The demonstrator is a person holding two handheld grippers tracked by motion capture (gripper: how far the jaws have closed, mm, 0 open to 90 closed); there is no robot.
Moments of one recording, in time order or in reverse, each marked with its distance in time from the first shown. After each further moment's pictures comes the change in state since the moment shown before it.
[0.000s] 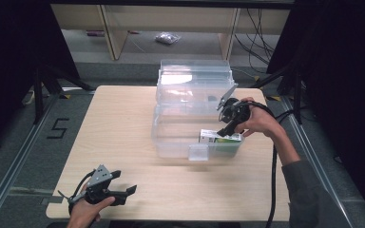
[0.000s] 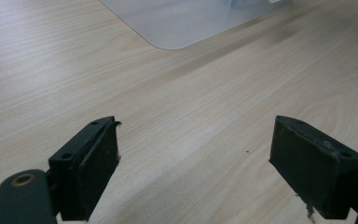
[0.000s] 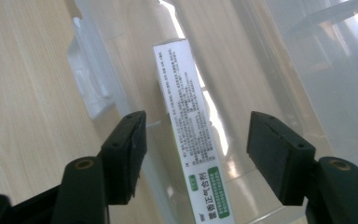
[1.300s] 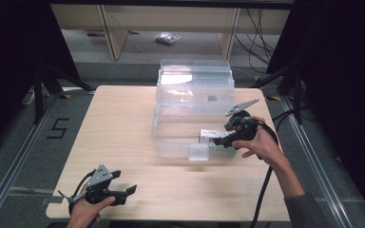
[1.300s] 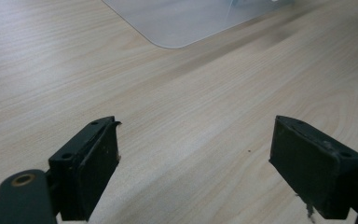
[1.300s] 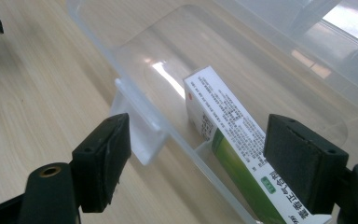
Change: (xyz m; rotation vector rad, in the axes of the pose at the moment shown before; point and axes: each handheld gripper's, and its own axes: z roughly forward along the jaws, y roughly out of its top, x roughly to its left) left arm 0.001 0.000 0.000 0.006 0.003 0.008; right arm 0.047 -0.034 -0.003 -0.298 0.003 0.367
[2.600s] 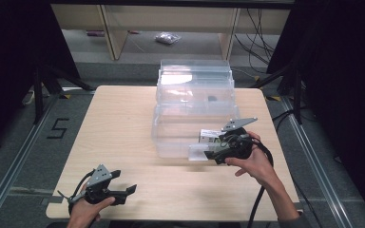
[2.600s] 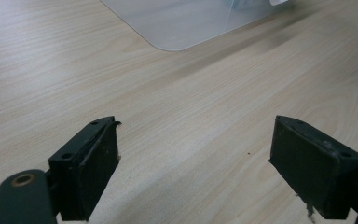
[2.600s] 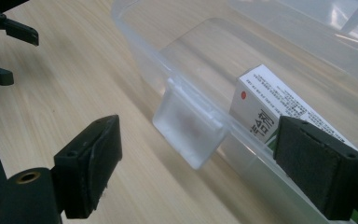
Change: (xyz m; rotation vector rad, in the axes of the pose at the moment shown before) left arm 0.000 0.001 -0.001 -0.014 -0.006 -0.009; right arm 0.041 -0.028 0.005 -0.097 0.004 -0.010
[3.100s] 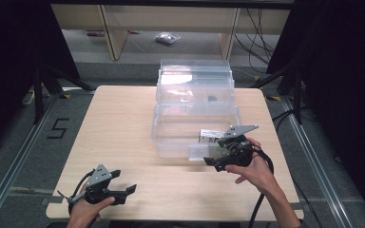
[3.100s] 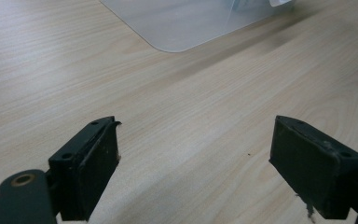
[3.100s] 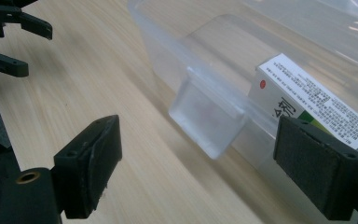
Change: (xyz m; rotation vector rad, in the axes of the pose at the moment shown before) left arm 0.000 0.000 -0.001 -0.005 0.002 0.002; right arm 0.010 -0.014 0.001 -0.035 0.015 -0.032
